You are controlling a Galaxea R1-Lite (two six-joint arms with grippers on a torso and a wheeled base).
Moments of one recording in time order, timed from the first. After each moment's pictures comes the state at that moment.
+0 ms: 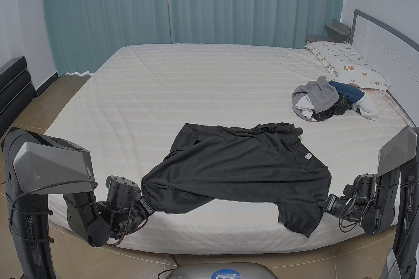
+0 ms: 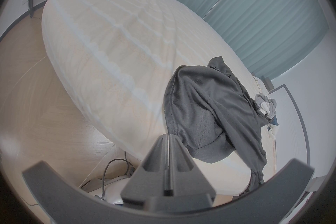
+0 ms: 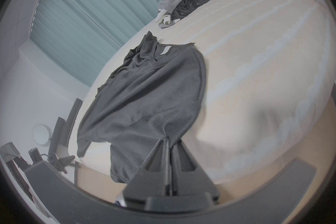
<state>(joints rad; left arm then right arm) -0.38 2.27 -0.44 -1.06 0.15 -0.97 -0.02 2.43 -0.26 -1.52 0.27 0.52</state>
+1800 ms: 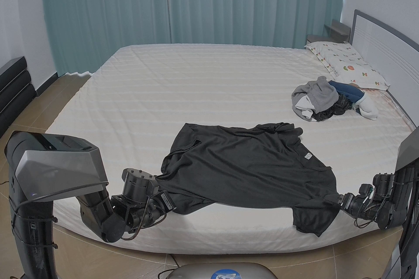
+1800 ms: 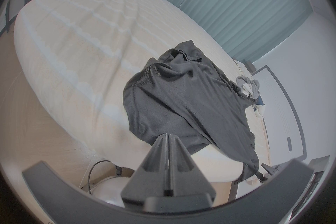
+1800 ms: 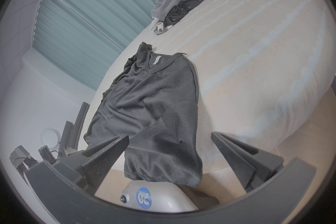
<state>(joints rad) -0.46 2.27 -0.58 -0.99 0.06 -0.88 -0.23 2.38 -0.20 -1.48 0.49 0.43</state>
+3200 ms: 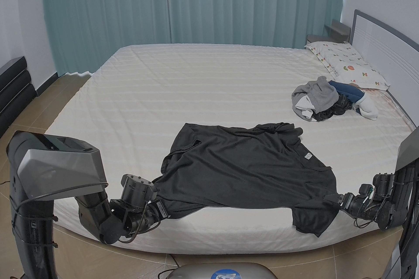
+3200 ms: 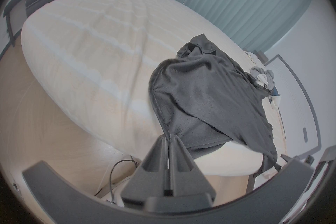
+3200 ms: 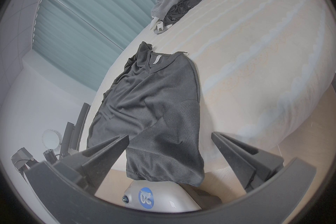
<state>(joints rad) -0.45 2.29 -0.56 -0.92 0.12 -0.81 -0.23 2.38 -0.20 -1.48 0.49 0.44</state>
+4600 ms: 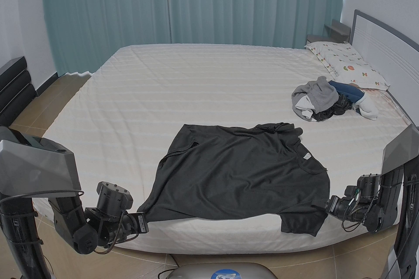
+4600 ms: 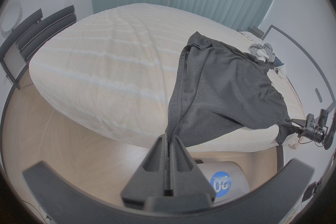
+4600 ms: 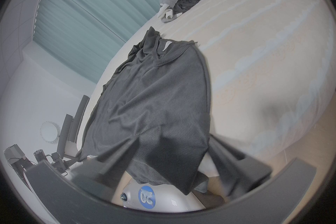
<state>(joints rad) -0.40 2.16 -0.31 -1.00 0.17 -0.50 -0.07 2.42 -0.25 -1.48 0.39 0.49</state>
